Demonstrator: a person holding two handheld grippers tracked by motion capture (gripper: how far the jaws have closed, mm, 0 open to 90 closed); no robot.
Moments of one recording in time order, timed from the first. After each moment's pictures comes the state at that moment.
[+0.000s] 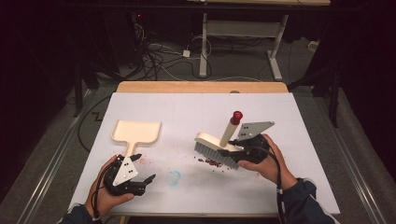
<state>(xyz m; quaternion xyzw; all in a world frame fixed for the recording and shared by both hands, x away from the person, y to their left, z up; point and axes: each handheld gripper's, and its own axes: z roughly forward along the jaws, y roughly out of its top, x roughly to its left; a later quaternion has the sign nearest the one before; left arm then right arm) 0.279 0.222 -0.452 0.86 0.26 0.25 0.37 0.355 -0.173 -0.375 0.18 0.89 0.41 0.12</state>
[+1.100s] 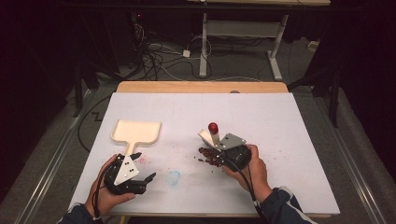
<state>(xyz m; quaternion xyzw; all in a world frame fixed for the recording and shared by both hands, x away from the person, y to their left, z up) 0.280 0.220 -0.450 0.85 0.26 0.26 0.37 0.344 -0.124 -0.416 0.28 0.86 0.31 0.28</state>
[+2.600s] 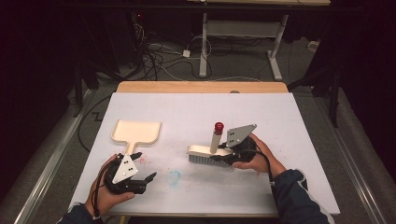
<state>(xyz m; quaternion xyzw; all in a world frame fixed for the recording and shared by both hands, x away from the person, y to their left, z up) 0.280 0.218 -0.448 0.85 0.26 0.25 0.38 0.388 -0.152 -0.416 0.03 0.91 0.41 0.08</state>
